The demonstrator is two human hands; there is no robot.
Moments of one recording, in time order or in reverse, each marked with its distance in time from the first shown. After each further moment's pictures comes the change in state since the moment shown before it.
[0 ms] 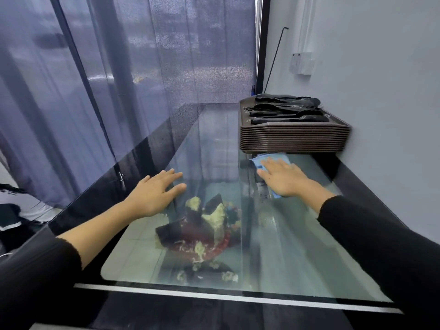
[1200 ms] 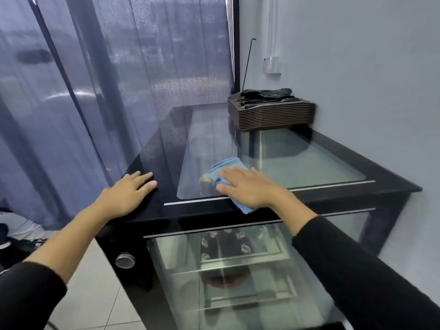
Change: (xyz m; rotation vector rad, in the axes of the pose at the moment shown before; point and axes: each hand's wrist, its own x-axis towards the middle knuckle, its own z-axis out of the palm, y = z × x) left_hand -0.163 -0.098 -0.049 0.018 -0.017 -0.099; right_hand -0.211 -0.189 0.027 0.092 0.006 -0.159
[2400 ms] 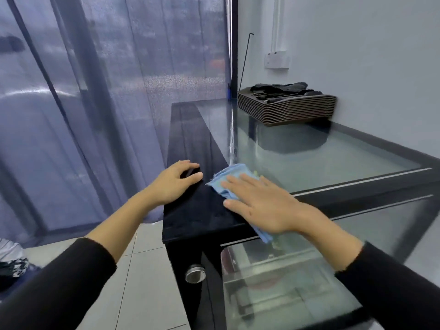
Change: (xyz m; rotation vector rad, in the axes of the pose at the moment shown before) left_hand 0.070 -0.053 -0.006 -0.386 -0.070 0.407; right_hand 0.028 -0.139 0.035 -0.066 0.064 0.057
